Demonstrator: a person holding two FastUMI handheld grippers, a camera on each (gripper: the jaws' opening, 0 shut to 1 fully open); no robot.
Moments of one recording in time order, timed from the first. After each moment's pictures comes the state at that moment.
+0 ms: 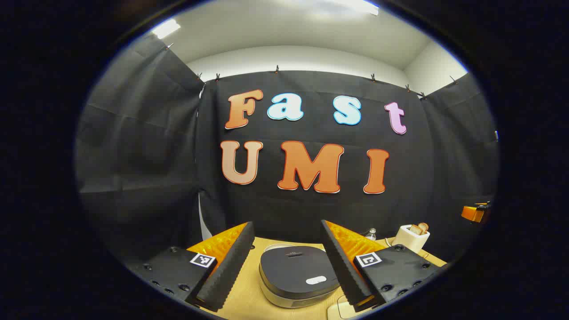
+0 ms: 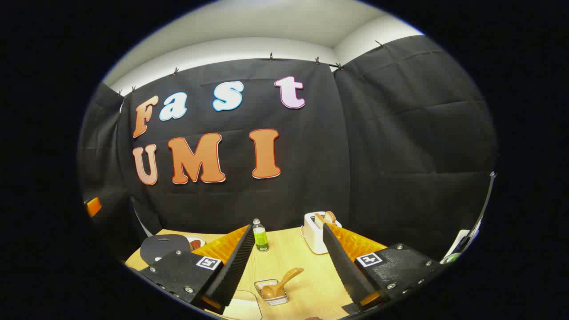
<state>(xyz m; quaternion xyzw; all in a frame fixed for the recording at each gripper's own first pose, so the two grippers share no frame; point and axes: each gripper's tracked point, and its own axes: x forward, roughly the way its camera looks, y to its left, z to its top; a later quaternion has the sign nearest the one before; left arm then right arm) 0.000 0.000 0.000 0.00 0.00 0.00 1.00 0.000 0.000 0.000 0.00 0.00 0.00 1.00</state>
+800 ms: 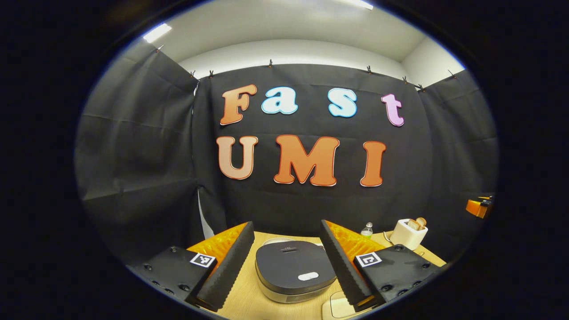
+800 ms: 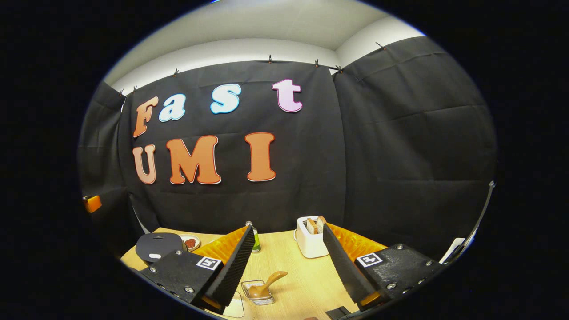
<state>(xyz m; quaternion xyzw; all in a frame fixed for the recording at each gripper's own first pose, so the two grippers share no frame) -0.003 -0.026 -0.006 0.02 0.03 0.00 1.00 -0.001 -0.034 0.010 -0.01 0.00 0.00 1.00</state>
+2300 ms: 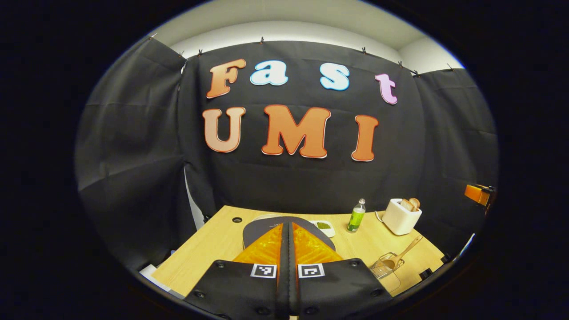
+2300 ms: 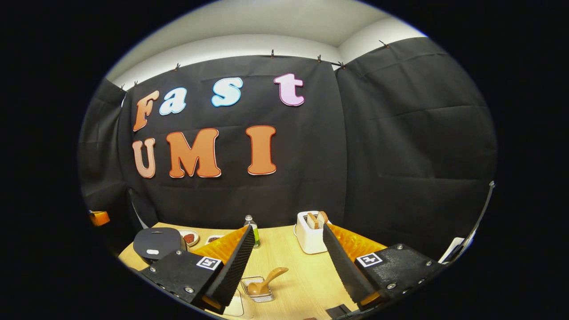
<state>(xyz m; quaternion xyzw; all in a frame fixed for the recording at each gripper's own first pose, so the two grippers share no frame) 0.020 -0.046 -0.086 0.02 0.12 -0.05 0.99 0.004 -0.032 -0.006 -0.02 0.02 0.00 1.00</state>
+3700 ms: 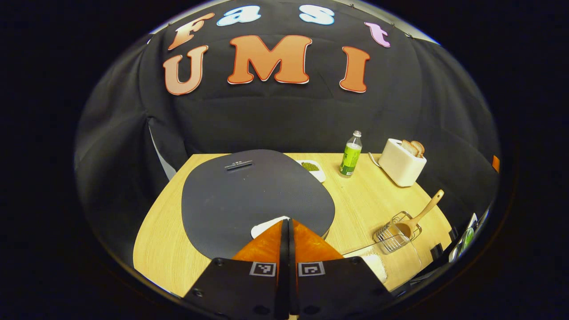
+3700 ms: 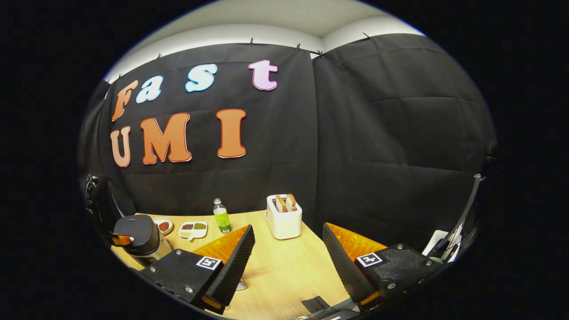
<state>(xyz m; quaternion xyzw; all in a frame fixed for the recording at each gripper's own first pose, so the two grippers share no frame) 0.063 -0.089 -0.246 0.05 0.32 -0.10 0.94 -0.009 -0.095 -0.041 -0.02 0.07 -0.08 0.99</state>
